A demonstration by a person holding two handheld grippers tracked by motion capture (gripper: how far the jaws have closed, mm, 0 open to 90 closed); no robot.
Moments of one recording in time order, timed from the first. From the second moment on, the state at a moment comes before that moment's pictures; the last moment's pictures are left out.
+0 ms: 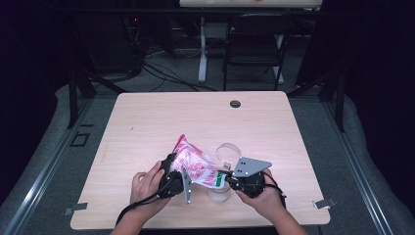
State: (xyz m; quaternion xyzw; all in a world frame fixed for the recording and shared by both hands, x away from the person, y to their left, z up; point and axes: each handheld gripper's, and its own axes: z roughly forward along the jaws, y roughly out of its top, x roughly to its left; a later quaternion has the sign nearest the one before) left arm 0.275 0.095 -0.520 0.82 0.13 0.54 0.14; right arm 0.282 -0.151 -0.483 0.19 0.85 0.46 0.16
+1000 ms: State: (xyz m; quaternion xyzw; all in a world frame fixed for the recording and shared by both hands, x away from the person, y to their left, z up) left arm 0.274 0.089 -0.516 0.81 0.11 0.57 0.11; right arm 0.288 -0.156 -0.492 0.21 0.85 0.46 0.15
